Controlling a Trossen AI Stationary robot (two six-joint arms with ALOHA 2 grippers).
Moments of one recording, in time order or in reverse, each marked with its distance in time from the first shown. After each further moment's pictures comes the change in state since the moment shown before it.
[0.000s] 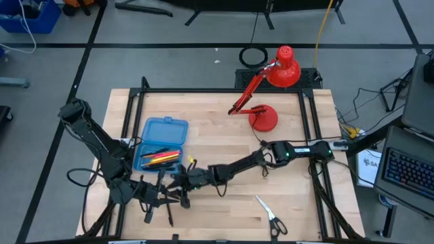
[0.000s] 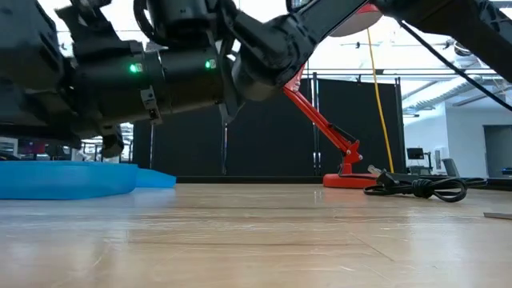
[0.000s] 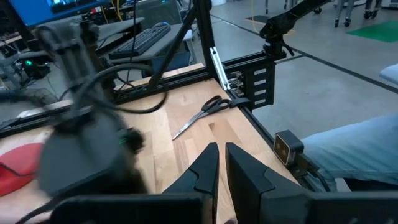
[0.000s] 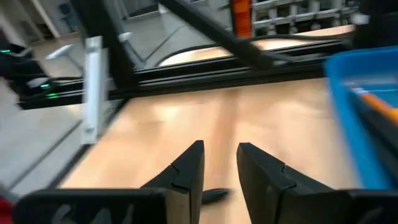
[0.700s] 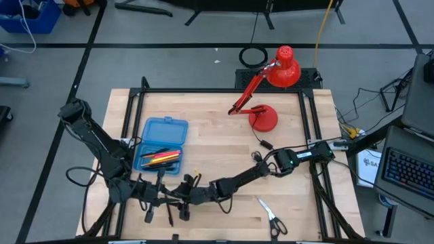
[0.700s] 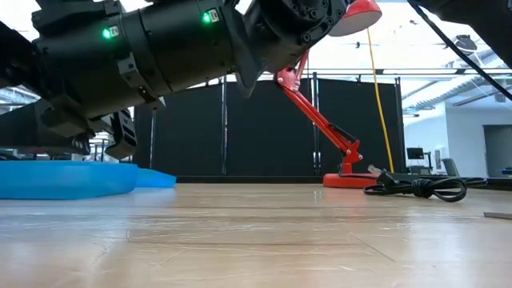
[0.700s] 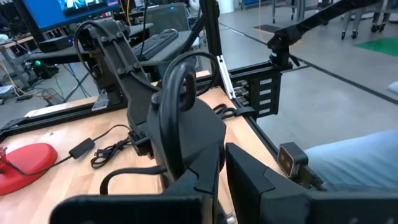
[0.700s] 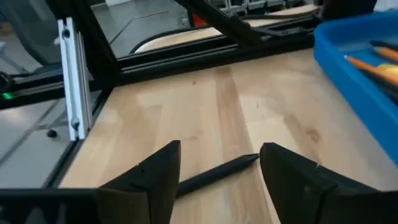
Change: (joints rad) left arm 0.000 0.000 0.000 0.039 -0.033 -0.010; right arm 0.135 -0.002 0.044 -0.144 0.320 0.093
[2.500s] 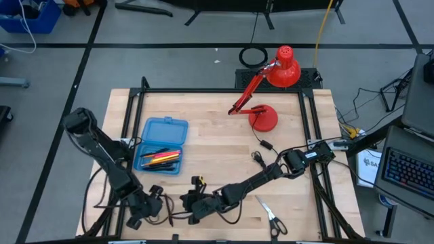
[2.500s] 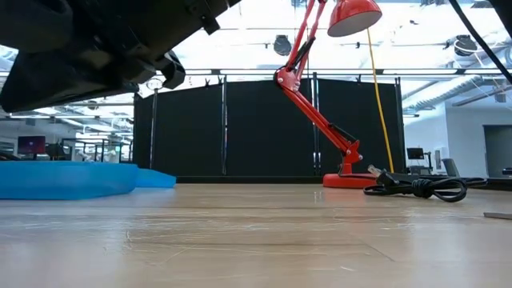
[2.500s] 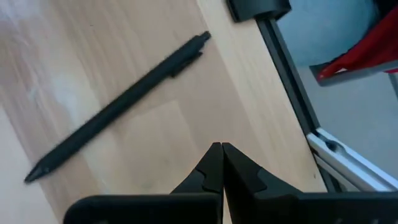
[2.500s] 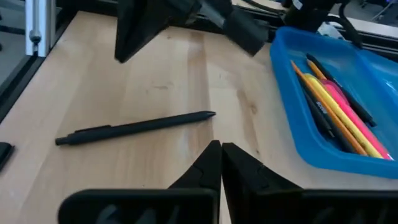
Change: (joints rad) left arm -0.039 0.196 0.001 -0.570 0.752 -0.563; right arm 0.085 -0.136 0.003 -0.411 0.237 -0.225
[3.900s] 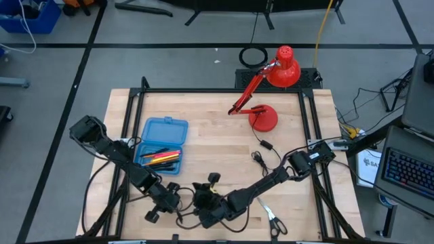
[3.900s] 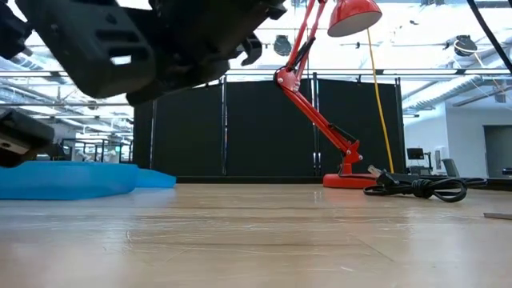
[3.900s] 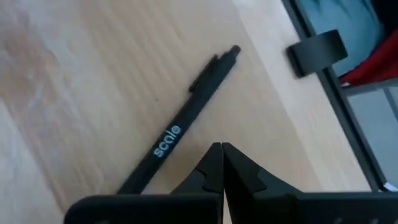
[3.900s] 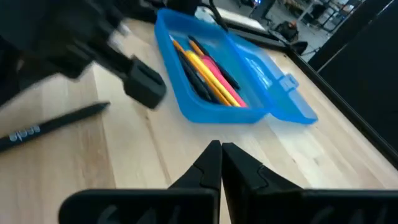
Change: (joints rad) left arm 0.266 0.180 0.000 0.207 0.167 0.245; right arm 0.062 -0.045 -0.066 -0.173 0.492 0.137
